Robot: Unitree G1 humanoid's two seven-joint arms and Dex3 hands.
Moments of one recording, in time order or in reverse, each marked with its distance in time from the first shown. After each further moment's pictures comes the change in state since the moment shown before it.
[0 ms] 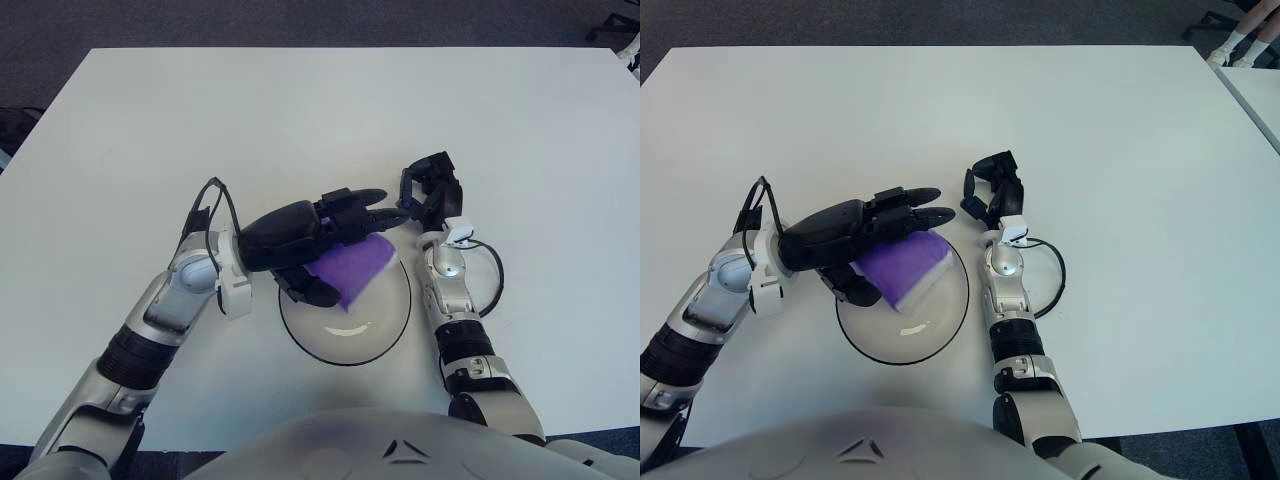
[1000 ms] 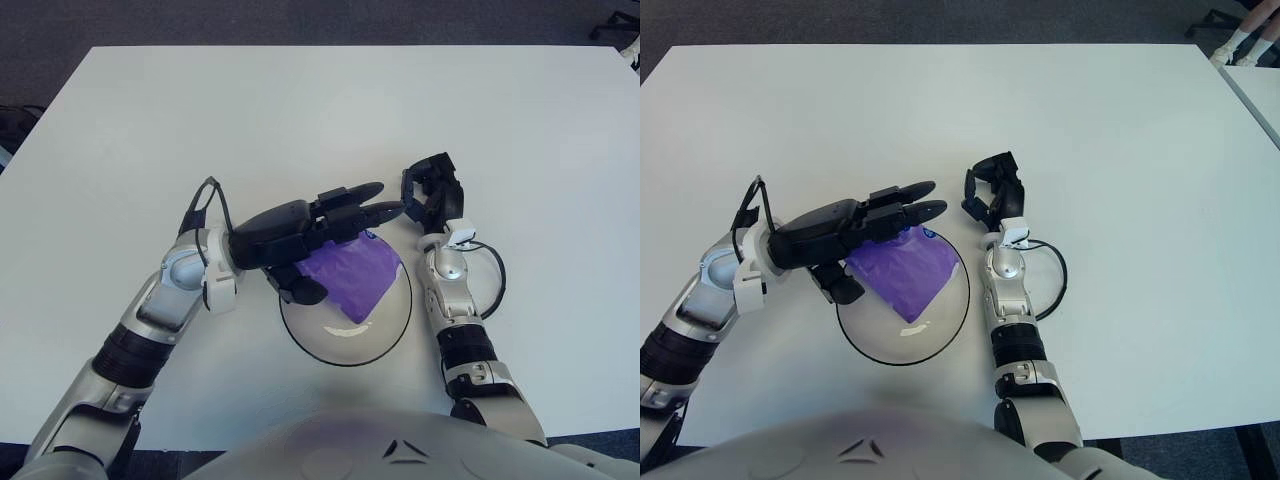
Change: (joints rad) left arm 0.010 0.038 0.064 -0.030 -0.097 0.085 -0.051; right arm 0.018 -0.002 0.007 -0.028 0.010 0.015 0.013
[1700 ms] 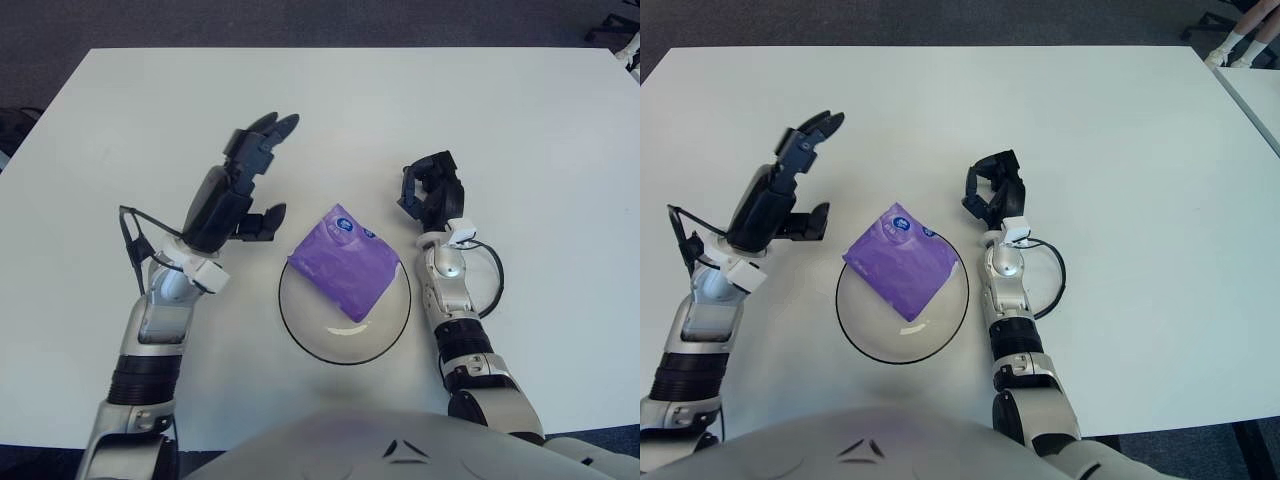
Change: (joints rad) left arm 0.143 -0.360 0.315 0.103 0.459 -0.030 0.705; right arm -0.045 0.003 -0.015 0.084 0.024 -0.082 0.019
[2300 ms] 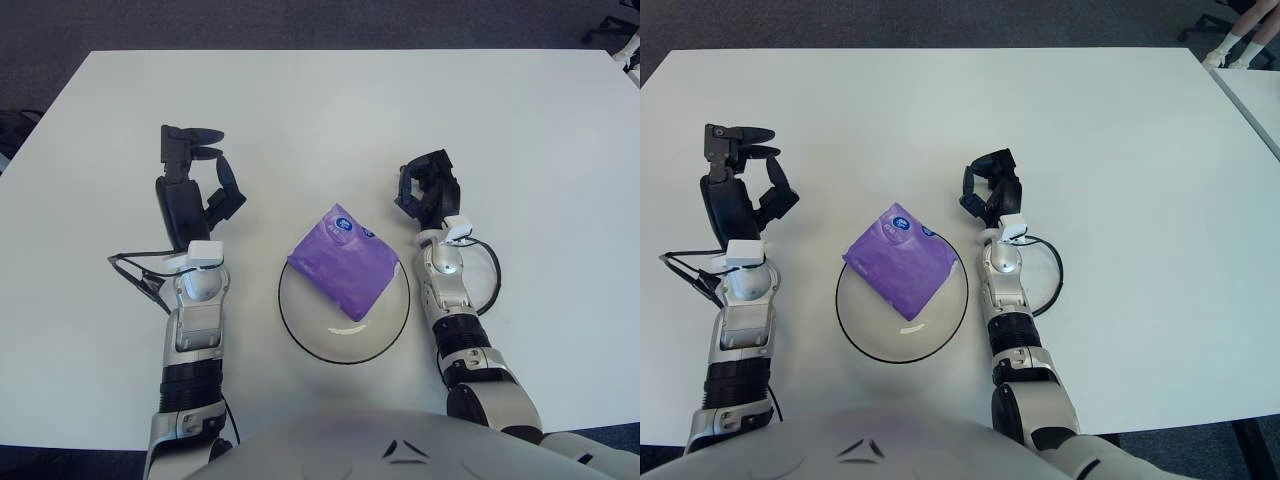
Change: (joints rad) left arm -0.007 -0.215 0.084 0.058 -0.074 0.234 0.291; right arm -0.016 0.000 -0.012 0.040 -0.004 -0.014 0.008
